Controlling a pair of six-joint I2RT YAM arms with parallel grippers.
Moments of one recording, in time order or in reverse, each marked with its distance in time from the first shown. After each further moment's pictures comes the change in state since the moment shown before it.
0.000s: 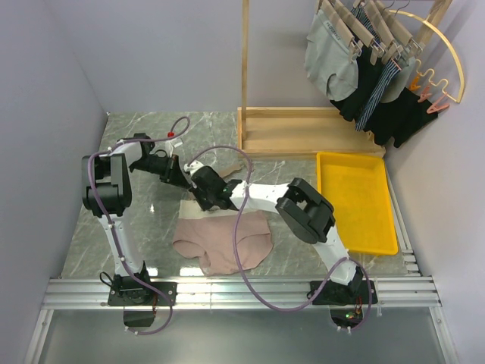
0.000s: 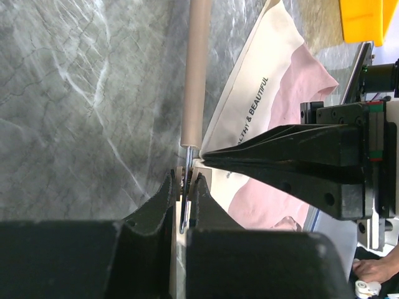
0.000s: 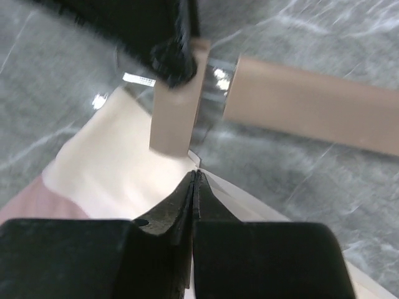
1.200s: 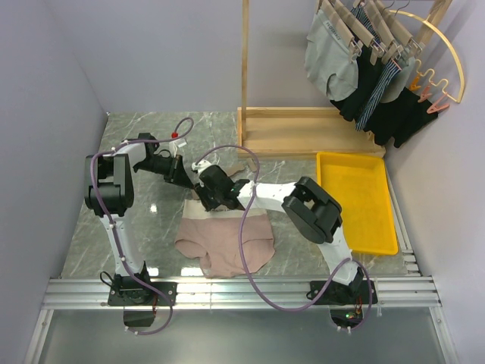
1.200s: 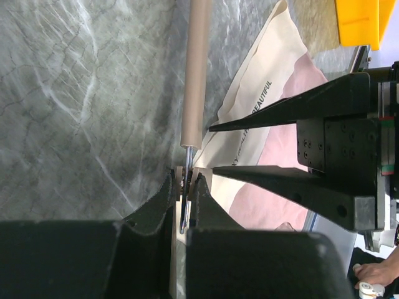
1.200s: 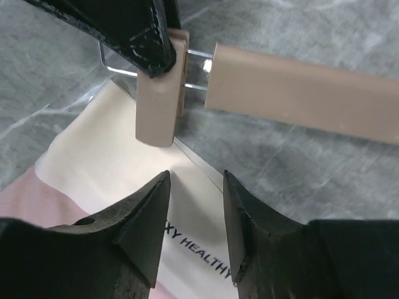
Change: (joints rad) left arm -0.032 0.000 -0.016 0.052 0.007 -0.053; right arm -0.034 -0.073 -0.123 0.070 -0.015 -0.010
